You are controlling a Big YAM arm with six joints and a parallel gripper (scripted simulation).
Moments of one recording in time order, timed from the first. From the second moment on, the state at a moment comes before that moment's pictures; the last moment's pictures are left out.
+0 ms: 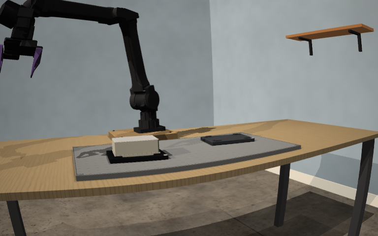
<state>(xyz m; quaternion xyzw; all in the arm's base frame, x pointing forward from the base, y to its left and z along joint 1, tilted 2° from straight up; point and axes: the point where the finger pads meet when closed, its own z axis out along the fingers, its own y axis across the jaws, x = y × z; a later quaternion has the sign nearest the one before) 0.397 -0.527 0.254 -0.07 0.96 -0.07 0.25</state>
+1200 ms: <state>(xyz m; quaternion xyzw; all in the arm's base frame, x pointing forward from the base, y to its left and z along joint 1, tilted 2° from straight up) 0.430 -0.403 0.195 -0.29 0.94 -0.06 0.15</state>
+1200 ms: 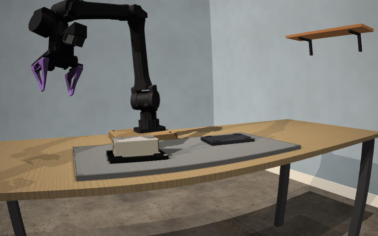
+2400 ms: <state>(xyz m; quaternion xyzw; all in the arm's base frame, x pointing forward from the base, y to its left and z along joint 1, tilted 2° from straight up) 0.418 -0.268 0.139 -0.52 0.85 -0.04 0.05</state>
